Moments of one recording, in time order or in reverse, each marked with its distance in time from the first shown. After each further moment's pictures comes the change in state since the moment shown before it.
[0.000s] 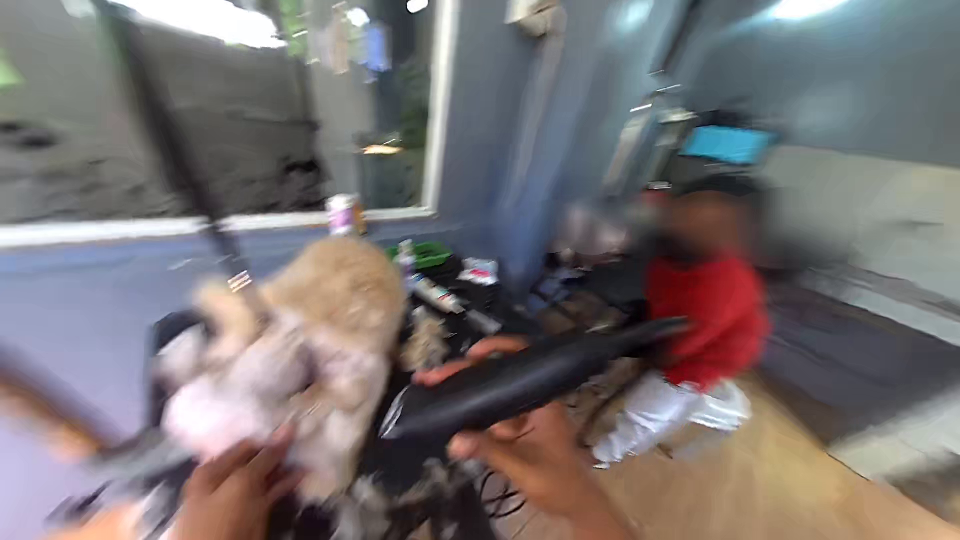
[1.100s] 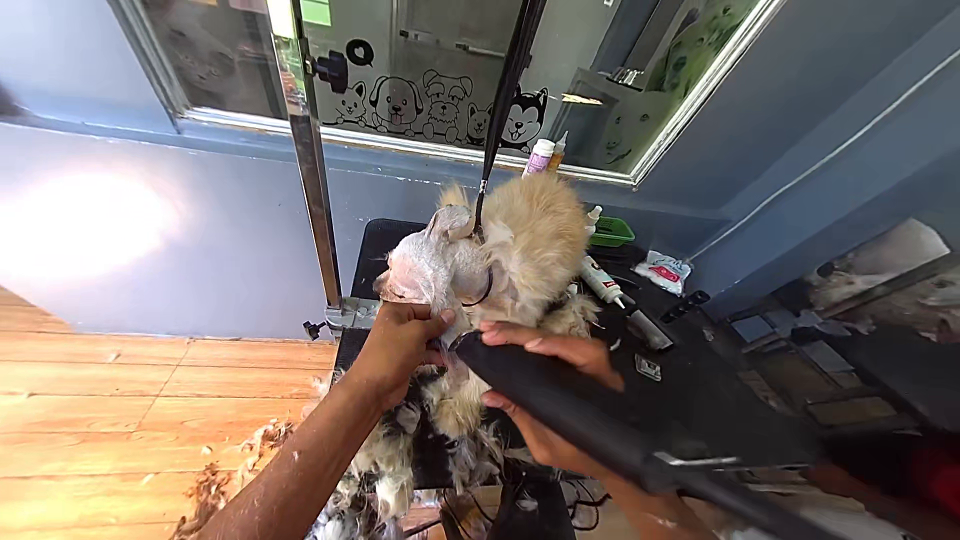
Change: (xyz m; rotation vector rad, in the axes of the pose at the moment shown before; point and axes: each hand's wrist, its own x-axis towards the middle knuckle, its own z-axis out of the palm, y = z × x) left_hand 0.009 0.047 -0.019 0.020 -0.006 -0.036; right_hand 0.023 0.086 0.082 -0.074 -0.376 -0.325
